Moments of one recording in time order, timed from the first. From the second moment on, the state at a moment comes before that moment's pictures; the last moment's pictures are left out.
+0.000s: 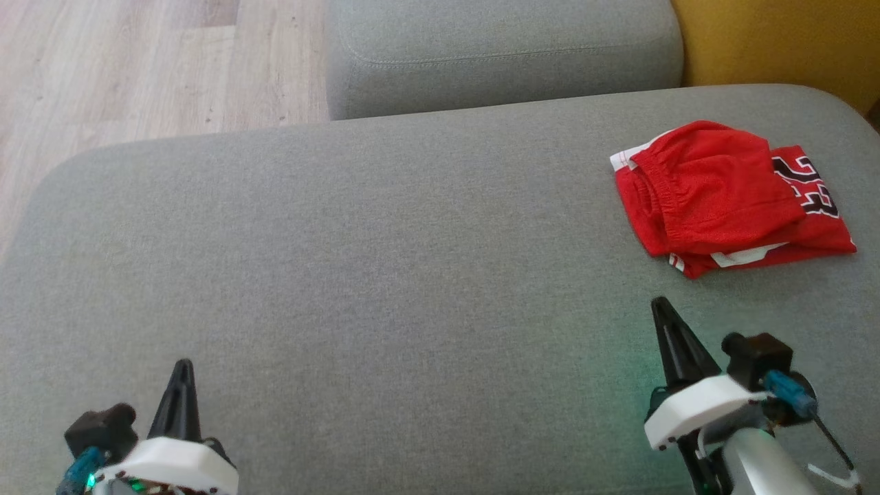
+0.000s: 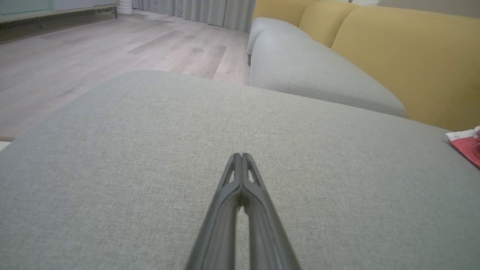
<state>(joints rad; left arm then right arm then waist) 0.02 0.06 0.08 0.40 -0.23 -0.11 -0.24 -0.15 -0.11 0.16 0.53 0.20 0.13 -0.24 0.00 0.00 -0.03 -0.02</state>
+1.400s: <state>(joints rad) 0.01 0.06 0.08 0.36 -0.69 -0.11 -0.13 -0.15 -0.09 0.06 0.45 0.67 0.13 -0.12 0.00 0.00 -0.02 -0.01</state>
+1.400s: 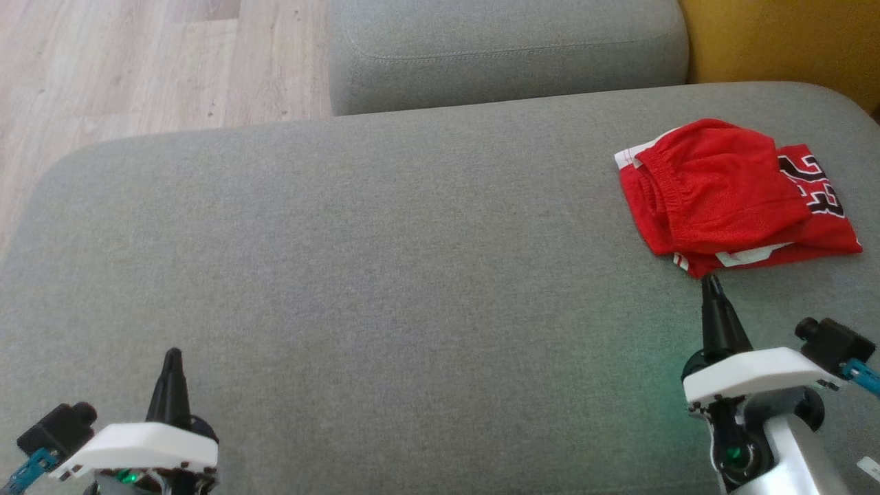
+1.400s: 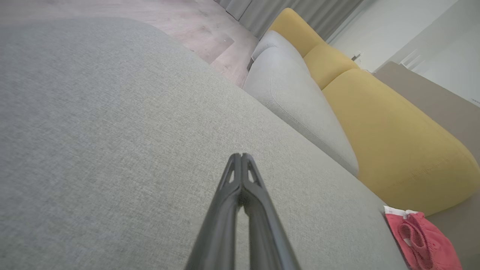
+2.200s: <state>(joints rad) -0.01 0.05 0.08 0.34 -0.95 -0.11 -0.06 -0.13 -0.08 0.01 0.40 0.93 0.13 -0.06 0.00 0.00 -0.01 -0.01</state>
